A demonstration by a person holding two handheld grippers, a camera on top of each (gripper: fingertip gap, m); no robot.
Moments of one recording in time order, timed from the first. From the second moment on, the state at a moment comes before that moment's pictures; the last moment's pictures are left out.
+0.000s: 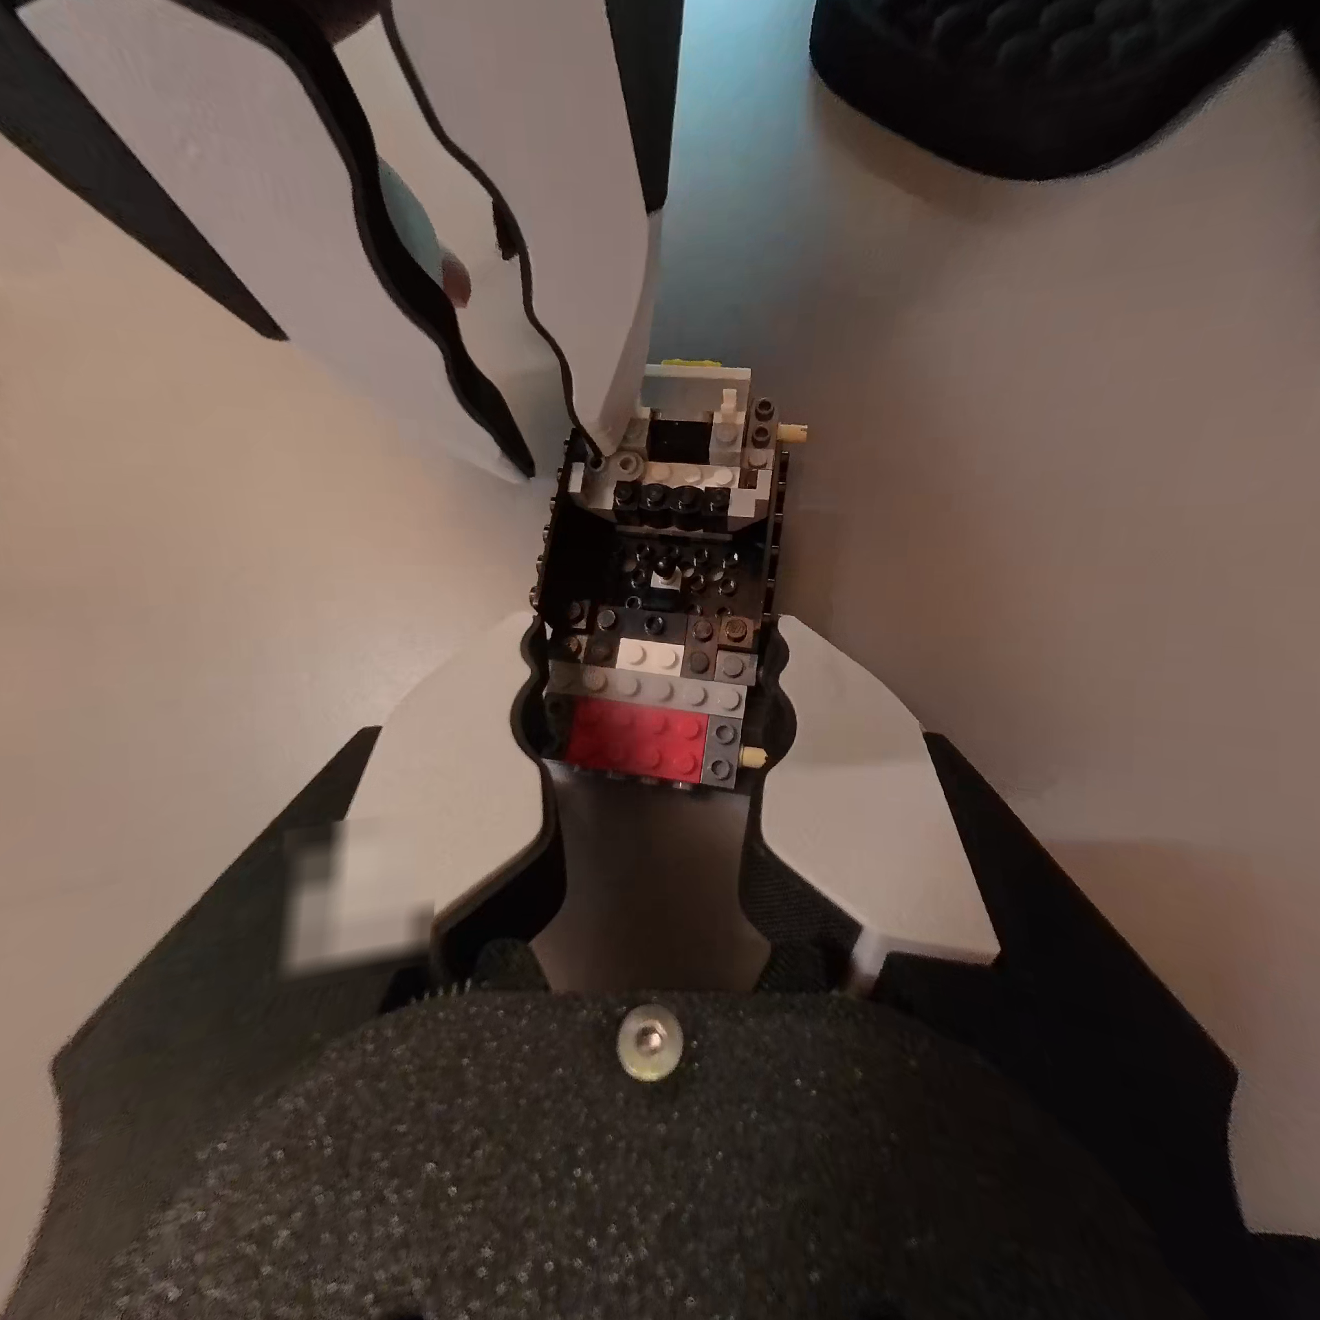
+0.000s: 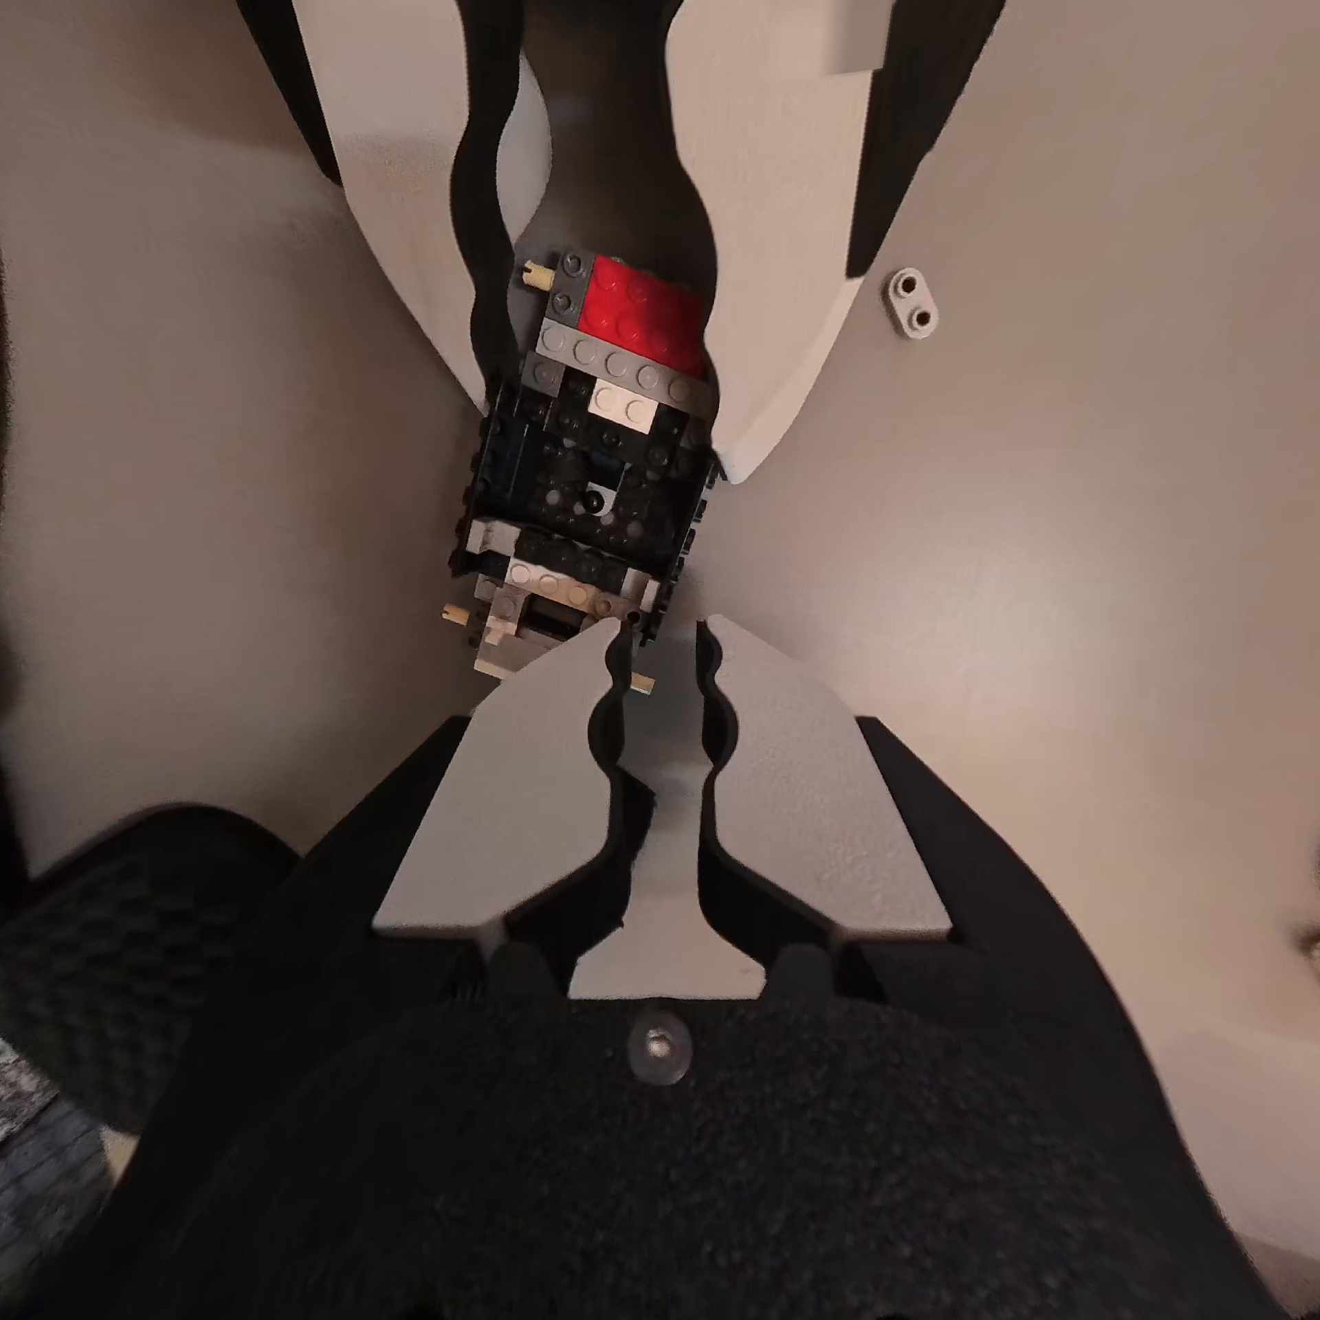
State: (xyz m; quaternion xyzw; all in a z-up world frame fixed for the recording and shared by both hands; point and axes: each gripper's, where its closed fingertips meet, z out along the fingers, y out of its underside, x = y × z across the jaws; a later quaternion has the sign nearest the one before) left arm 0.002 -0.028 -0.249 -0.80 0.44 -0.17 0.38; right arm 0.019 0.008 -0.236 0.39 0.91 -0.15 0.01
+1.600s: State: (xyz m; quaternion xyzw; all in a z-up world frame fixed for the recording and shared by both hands) left arm 0.005 -0.031 -0.249 -0.79 0.45 -0.16 0.38; right arm 0.019 0.002 -0.238 0.43 0.89 -0.12 0.05
